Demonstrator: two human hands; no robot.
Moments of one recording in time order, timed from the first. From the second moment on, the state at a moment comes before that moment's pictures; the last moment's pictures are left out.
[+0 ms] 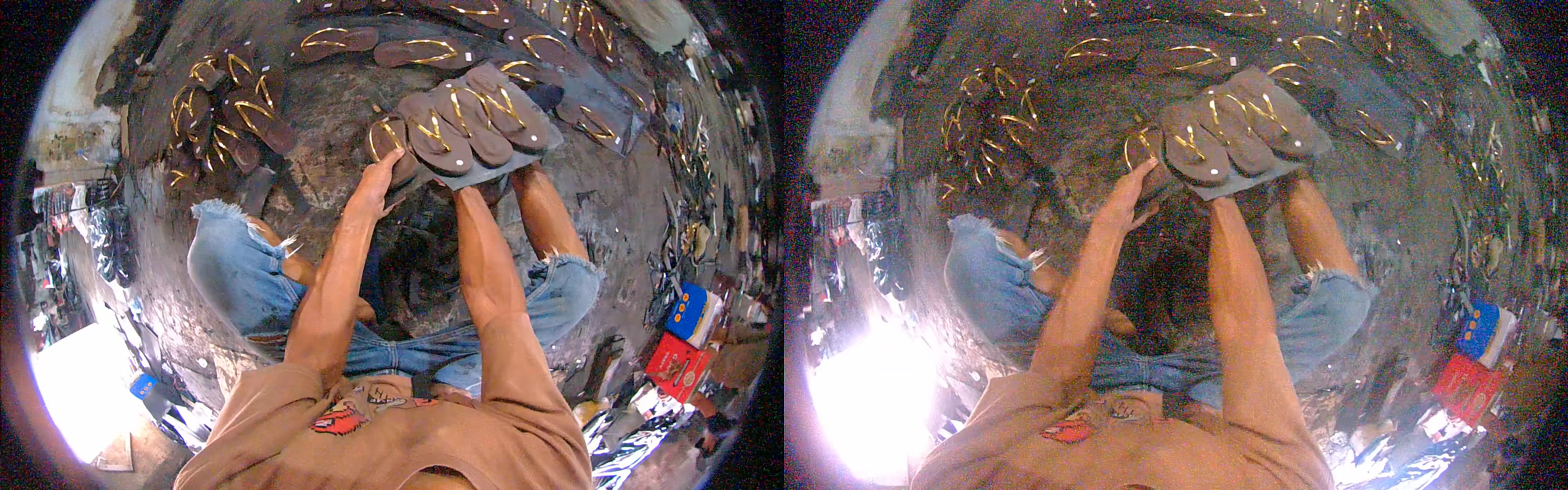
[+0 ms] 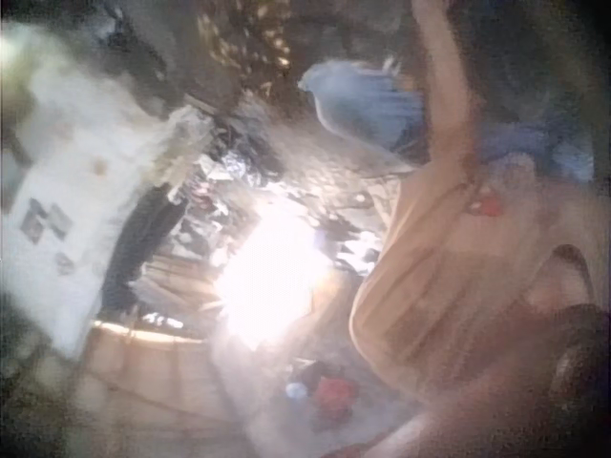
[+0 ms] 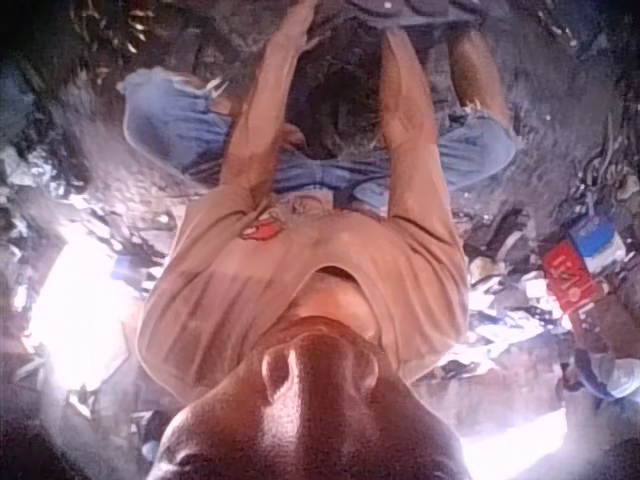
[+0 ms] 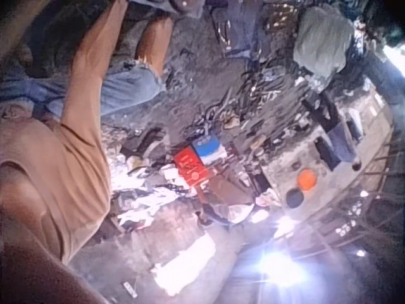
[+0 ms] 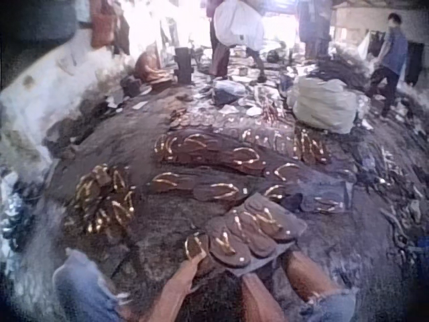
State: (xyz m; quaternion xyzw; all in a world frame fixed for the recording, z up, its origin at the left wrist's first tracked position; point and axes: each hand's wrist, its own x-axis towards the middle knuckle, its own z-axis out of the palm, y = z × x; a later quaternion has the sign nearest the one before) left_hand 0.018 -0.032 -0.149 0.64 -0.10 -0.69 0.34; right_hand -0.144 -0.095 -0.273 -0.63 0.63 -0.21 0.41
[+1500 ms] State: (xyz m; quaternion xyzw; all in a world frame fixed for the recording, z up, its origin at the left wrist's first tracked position) left_hand 0.096 0.142 0.113 0.60 -0.39 -0.61 0.34; right_hand -0.157 0.183 0.023 -0.68 0.52 -0.19 0.49
